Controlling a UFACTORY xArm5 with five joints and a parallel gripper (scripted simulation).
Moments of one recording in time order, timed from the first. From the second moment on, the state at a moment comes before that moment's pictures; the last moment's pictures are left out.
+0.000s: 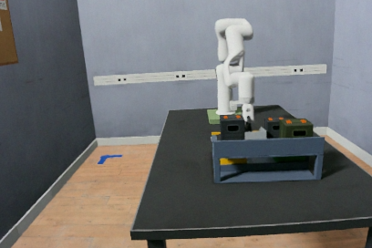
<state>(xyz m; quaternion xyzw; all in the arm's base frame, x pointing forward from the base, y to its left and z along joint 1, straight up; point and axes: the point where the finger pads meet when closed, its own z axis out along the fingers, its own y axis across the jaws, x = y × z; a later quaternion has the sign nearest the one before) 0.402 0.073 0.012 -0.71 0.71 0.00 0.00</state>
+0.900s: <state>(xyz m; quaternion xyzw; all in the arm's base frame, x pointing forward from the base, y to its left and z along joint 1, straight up) 0.403 0.073 0.029 -0.71 0.71 0.00 0.00</state>
